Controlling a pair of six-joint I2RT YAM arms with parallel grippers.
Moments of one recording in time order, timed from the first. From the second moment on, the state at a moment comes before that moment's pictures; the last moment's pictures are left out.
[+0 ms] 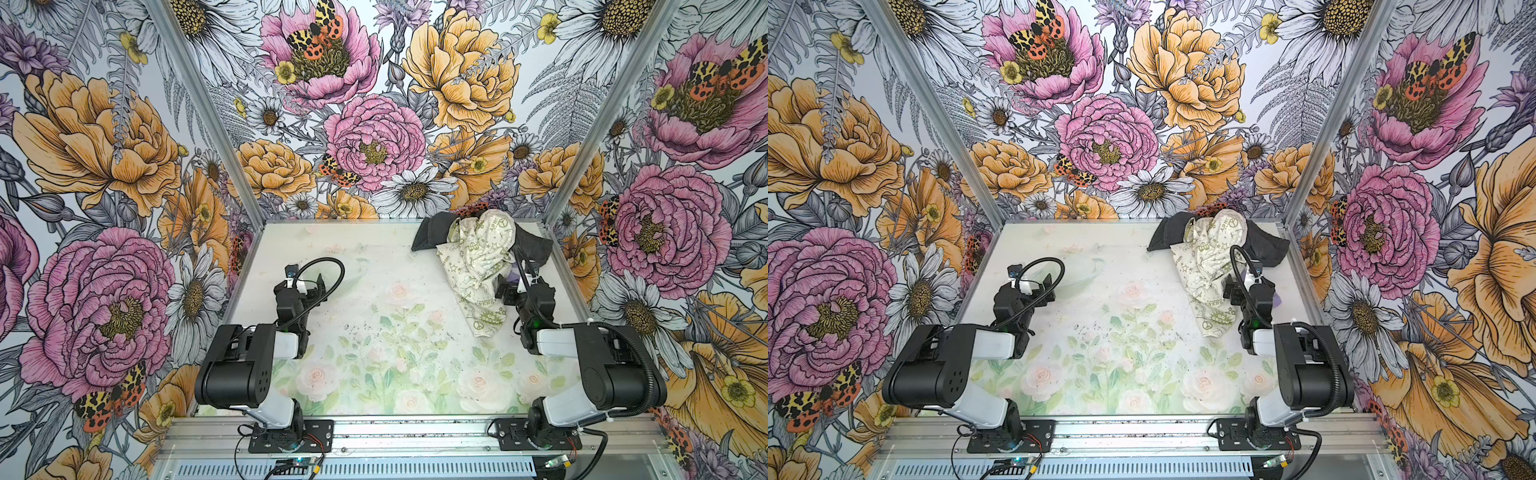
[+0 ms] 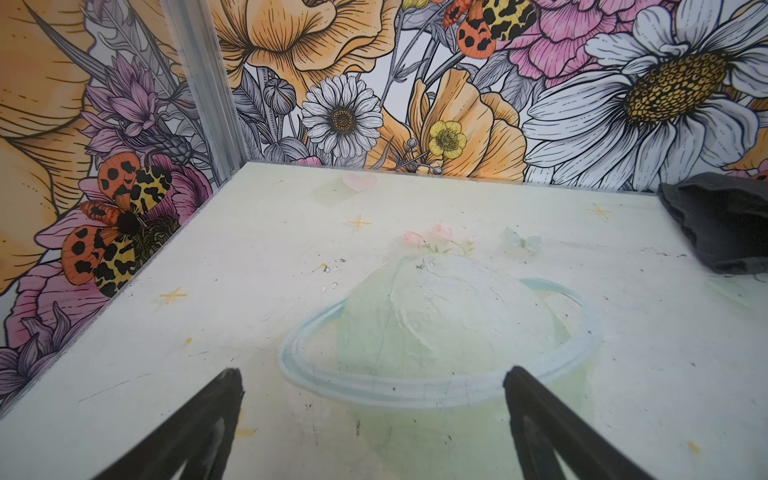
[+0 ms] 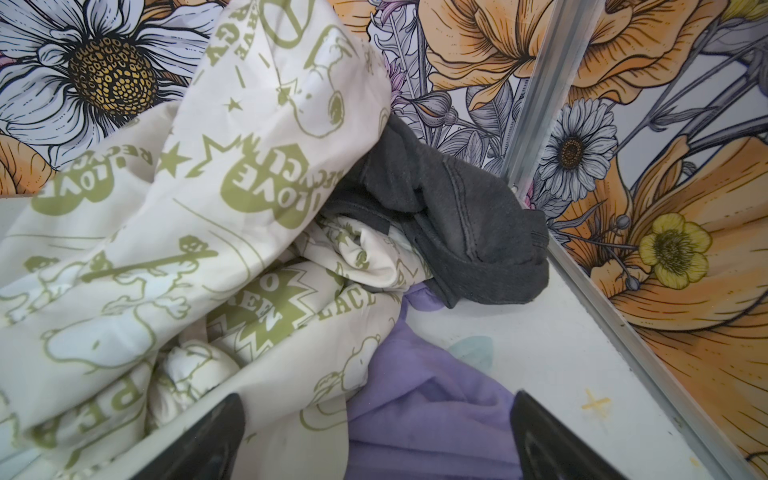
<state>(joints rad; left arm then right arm) 0.00 1.55 0.36 0.98 -0.10 -0.06 -0.03 1.52 0.39 0.85 0.06 0.01</state>
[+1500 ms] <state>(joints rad) -0.28 0.96 0.88 -0.25 -0.31 -0.34 -0.13 1.15 0.90 -0.44 0.05 0.21</state>
